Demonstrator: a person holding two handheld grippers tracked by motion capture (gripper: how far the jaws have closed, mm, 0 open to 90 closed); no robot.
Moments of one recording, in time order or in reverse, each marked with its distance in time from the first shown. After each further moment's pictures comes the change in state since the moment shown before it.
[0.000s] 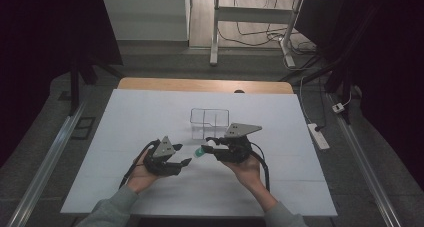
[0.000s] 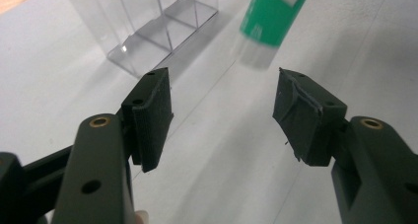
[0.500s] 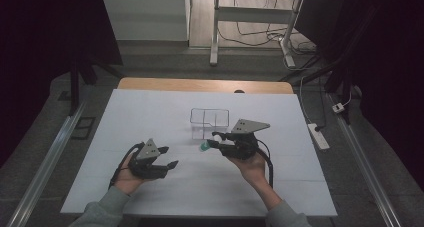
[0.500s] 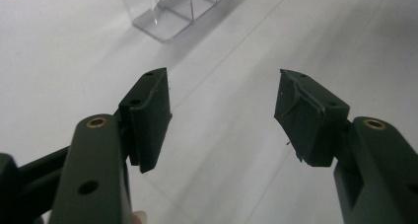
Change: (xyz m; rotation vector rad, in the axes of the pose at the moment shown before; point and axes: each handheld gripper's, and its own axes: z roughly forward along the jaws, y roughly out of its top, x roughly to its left) left arm 0.011 -0.026 -0.030 0.019 0.015 -0.046; right arm -0.007 0.007 -0.016 -0.035 -0.053 -0.008
